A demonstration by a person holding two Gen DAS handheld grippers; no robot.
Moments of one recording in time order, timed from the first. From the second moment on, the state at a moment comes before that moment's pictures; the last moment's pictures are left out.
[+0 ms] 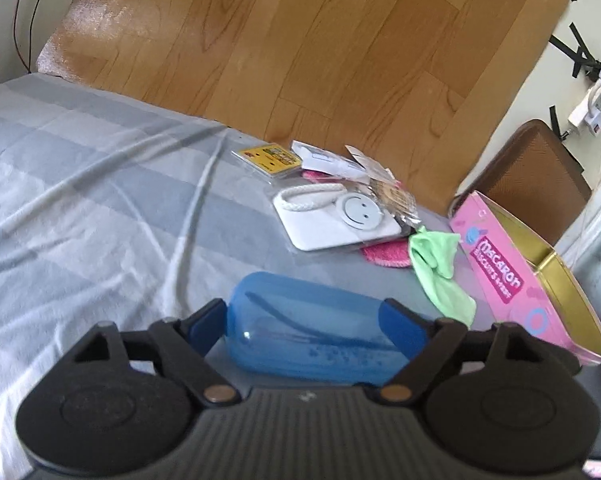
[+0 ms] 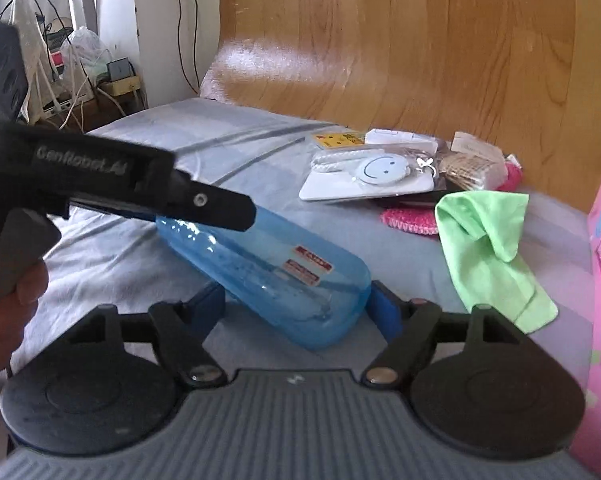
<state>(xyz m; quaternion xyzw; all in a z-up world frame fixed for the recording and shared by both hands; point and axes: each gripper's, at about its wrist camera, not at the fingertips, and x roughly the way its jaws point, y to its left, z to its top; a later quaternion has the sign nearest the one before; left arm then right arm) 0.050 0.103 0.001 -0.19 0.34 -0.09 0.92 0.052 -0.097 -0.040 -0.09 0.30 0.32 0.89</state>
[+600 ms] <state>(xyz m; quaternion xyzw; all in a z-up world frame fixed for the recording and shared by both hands) 0.055 -0.090 0.081 -0.12 0.29 -0.26 0.91 -0.029 -0.284 0.025 -0.08 0.16 0.11 0.98</state>
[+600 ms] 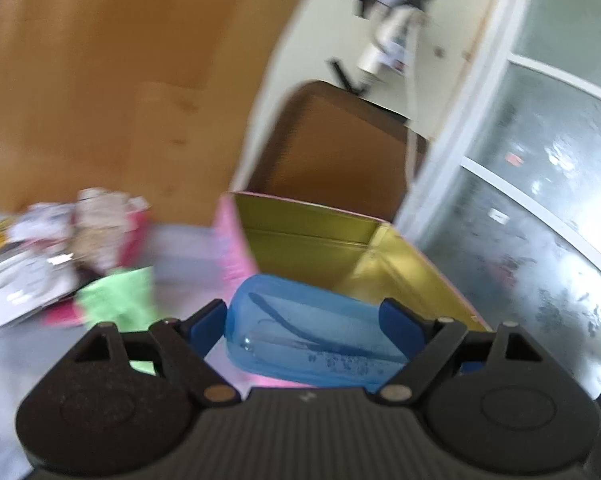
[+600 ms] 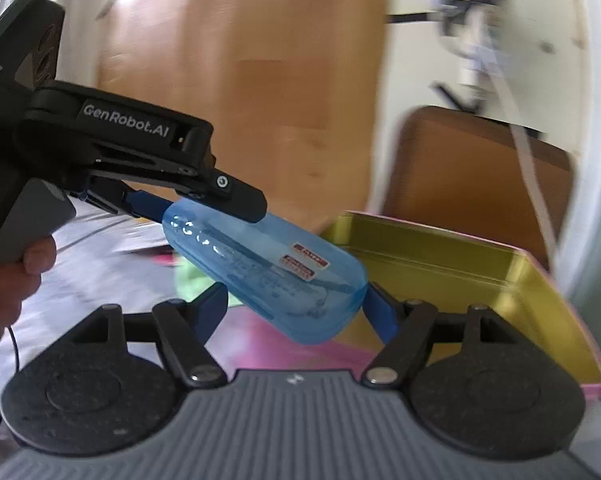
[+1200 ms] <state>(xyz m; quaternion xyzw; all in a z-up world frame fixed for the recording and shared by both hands) 0.110 -0.237 0.045 -0.04 0.32 -0.28 0.91 0.007 -0.377 -0.009 -0.02 0.19 -0.03 0.98</state>
